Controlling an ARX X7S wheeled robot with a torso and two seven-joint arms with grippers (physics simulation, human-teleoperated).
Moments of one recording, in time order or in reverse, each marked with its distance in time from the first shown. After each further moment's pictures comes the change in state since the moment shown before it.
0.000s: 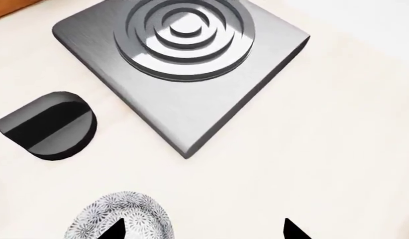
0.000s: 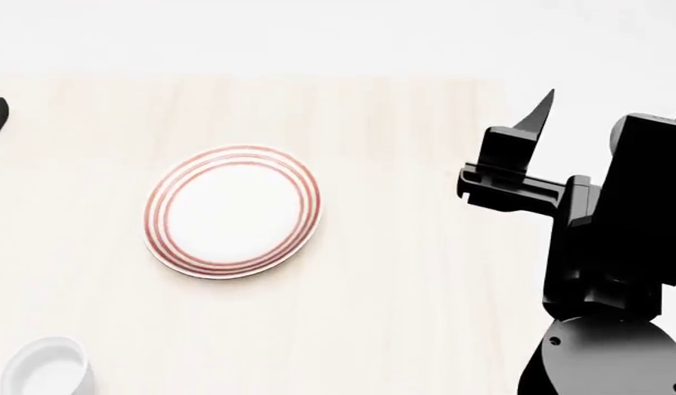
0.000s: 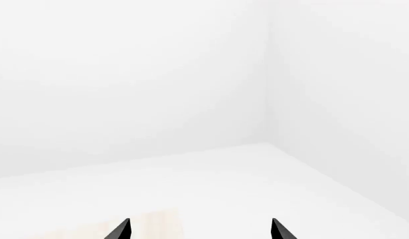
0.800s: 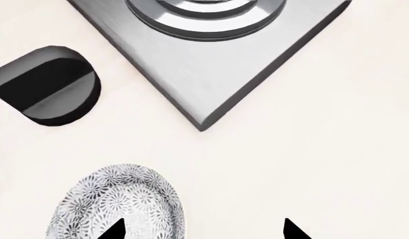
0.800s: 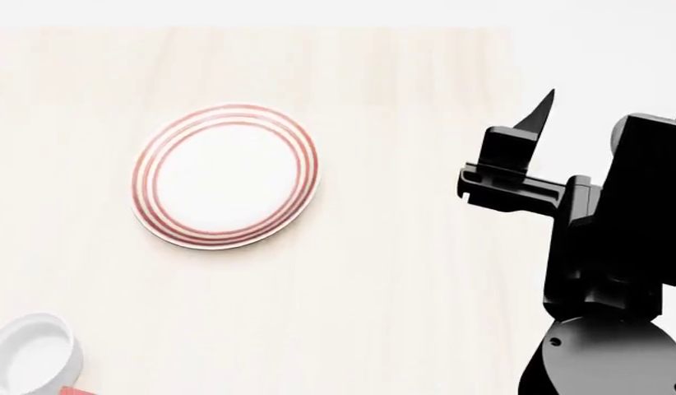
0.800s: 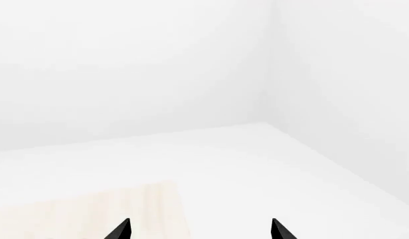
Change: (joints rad) left arm 0.061 0.014 -0.071 0.051 -0.042 0.017 -0.066; right arm 0.000 0.007 -0.004 0.000 0.013 -0.004 0.009
